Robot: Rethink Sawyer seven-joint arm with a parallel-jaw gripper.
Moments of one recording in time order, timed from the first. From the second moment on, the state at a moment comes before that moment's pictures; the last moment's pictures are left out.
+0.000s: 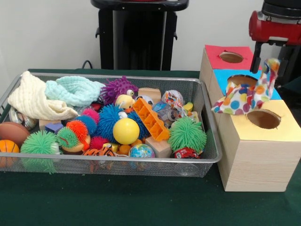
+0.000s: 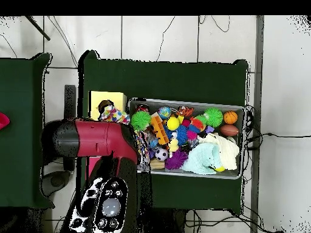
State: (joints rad) arm 0.24 -0.66 -0.21 1.52 0.19 0.64 1.84
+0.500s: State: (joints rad) arm 0.24 -0.69 -0.21 1.52 0.19 0.65 1.84
